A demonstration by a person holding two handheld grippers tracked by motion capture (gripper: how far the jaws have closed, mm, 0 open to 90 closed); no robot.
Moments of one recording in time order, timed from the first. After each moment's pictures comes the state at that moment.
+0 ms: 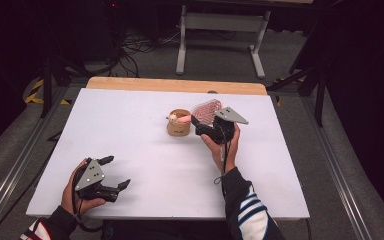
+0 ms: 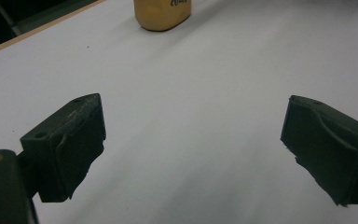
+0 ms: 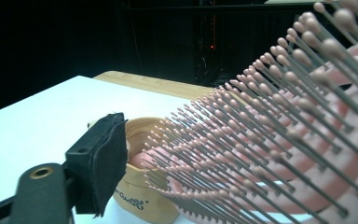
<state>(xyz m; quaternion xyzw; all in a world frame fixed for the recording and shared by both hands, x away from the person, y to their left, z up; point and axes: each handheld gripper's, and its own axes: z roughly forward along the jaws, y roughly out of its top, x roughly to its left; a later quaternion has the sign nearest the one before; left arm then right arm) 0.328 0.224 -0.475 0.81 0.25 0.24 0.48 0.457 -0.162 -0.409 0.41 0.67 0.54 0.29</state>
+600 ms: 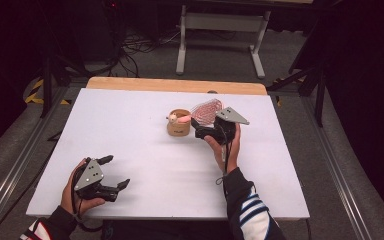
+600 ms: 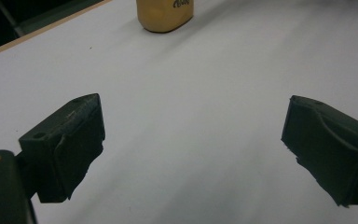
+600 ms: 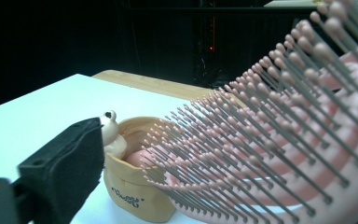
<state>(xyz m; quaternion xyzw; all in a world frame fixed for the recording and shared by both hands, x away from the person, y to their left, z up) 0.328 0.224 -0.474 0.81 0.25 0.24 0.48 0.455 -0.166 -0.407 0.40 0.68 0.54 0.30</state>
